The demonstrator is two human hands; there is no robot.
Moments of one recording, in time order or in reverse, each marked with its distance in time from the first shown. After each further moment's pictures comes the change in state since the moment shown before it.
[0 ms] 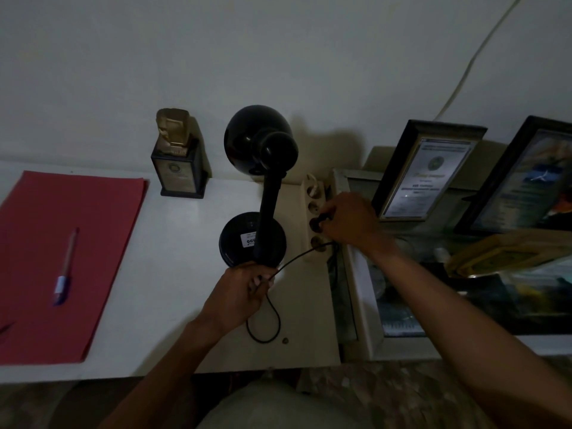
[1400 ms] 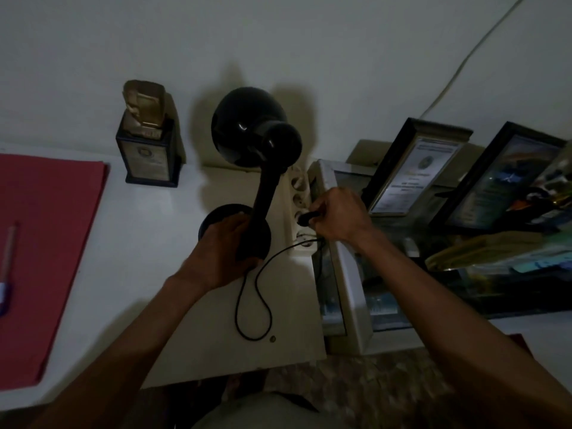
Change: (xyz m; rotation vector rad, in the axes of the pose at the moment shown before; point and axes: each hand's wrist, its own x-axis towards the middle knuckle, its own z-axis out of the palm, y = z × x) left_hand 0.064 -0.032 -0.018 0.116 -0.057 0.133; right_hand -0.004 -0.020 -0.014 -0.189 -0.070 0.062
